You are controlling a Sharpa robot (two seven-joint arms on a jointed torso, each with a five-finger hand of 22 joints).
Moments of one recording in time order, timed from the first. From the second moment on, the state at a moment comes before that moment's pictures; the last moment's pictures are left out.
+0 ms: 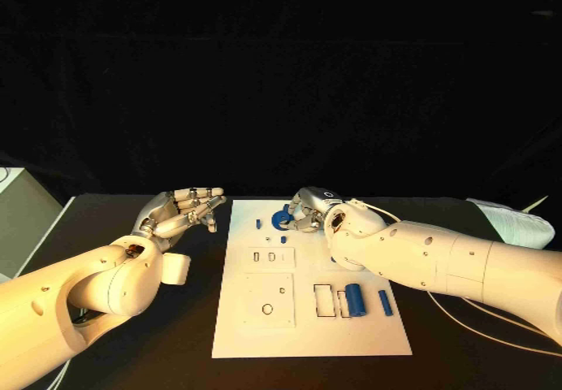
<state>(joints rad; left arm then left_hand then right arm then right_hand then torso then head) 1.03 -0.95 0.22 1.64 -0.15 -0.38 0.36 1.52 -0.22 0.43 0.26 0.22 0.92 0.19 0.18 0.19 1.08 0.14 0.07 0.07 1.03 0.06 0.91 0.70 0.17 0.99 0.16 1.03 0.58 1.29 -0.48 -0.13 1.15 -1.42 -0.44 -0.26 1.23 -0.13 0.13 0.29 0.21 0.95 0.15 0.15 0.33 1.47 0.08 1.57 1.31 1.47 0.00 1.56 1.31 0.01 1.46 0.10 1.57 1.31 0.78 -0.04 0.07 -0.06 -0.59</state>
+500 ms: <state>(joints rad) 1.03 -0.95 0.22 1.64 -0.15 -0.38 0.36 1.52 -0.22 0.43 0.25 0.22 0.92 0.19 0.18 0.19 1.08 0.14 0.07 0.07 1.03 0.06 0.91 0.70 0.17 0.99 0.16 1.03 0.58 1.30 -0.63 -0.13 1.26 -1.39 -0.47 -0.24 1.21 -0.13 0.14 0.29 0.20 0.95 0.15 0.15 0.33 1.47 0.08 1.57 1.31 1.47 0.00 1.56 1.31 0.01 1.46 0.10 1.57 1.31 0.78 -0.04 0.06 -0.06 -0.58</state>
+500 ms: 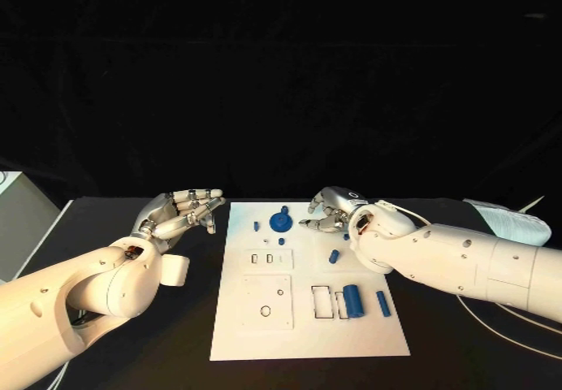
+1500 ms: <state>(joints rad) 1.02 -0.94 0.22 1.62 -0.15 -0.36 0.36 1.52 -0.22 0.43 0.25 0.22 0.92 0.19 0.18 0.19 1.08 0.14 0.07 0.07 1.03 0.06 0.91 0.70 0.17 0.98 0.16 1.03 0.58 1.32 -0.92 -0.12 1.25 -1.13 -0.41 0.13 1.46 -0.21 0.22 0.19 0.20 0.93 0.16 0.12 0.31 1.47 0.08 1.57 1.31 1.46 0.00 1.56 1.31 0.01 1.47 0.10 1.57 1.31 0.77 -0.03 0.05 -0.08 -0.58</state>
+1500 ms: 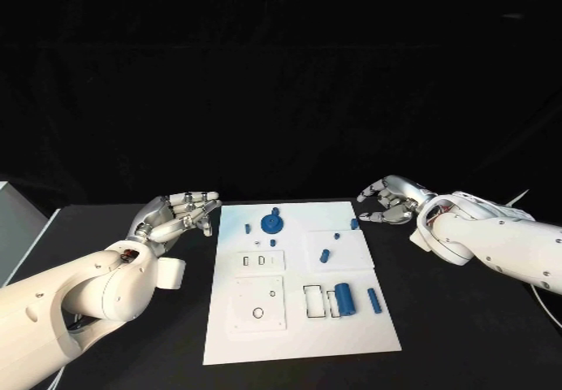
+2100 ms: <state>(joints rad) 1.02 -0.93 0.22 1.62 -0.15 -0.36 0.36 1.52 -0.22 0.43 0.25 0.22 0.92 0.19 0.18 0.19 1.08 0.14 0.07 0.07 1.03 0.06 0.91 0.70 0.17 0.98 0.16 1.04 0.58 1.27 -0.85 -0.12 1.18 -1.18 -0.40 0.08 1.46 -0.21 0.21 0.20 0.20 0.92 0.17 0.12 0.31 1.47 0.08 1.57 1.31 1.47 0.00 1.56 1.31 0.01 1.47 0.10 1.57 1.31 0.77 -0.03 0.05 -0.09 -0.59</state>
